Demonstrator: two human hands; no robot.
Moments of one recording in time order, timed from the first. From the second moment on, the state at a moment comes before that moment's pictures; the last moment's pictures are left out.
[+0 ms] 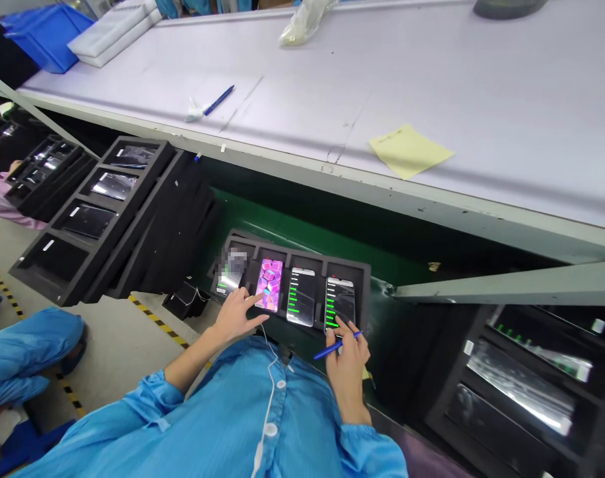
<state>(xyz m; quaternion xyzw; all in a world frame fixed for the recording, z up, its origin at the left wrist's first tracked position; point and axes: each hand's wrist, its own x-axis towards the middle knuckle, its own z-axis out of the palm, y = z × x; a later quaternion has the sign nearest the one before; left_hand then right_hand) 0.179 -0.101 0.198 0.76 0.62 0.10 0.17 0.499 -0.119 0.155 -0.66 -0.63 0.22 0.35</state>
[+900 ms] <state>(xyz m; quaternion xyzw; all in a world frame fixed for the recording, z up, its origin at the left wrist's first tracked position) 0.168 0.003 0.175 0.75 0.63 0.09 0.15 0.479 -0.151 0.157 -0.71 -0.58 0.17 0.36</state>
